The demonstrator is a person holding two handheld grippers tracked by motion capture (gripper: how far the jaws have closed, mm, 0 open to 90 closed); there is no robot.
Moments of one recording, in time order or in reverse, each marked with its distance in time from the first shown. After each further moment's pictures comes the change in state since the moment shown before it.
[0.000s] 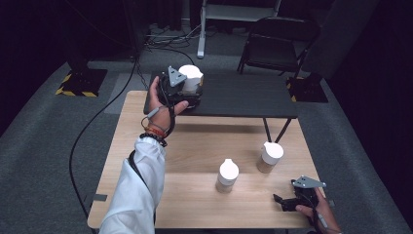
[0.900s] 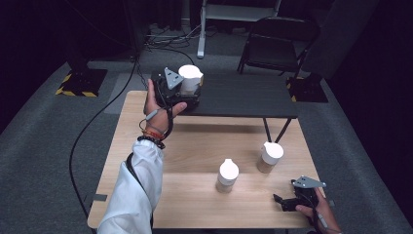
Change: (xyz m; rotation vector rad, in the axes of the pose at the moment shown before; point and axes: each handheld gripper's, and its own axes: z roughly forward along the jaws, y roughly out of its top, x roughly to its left) left arm -0.007 -0.011 -0.008 -0.036 0.050 0.003; right arm 0.000 0.000 0.000 0.000 0.000 0.000
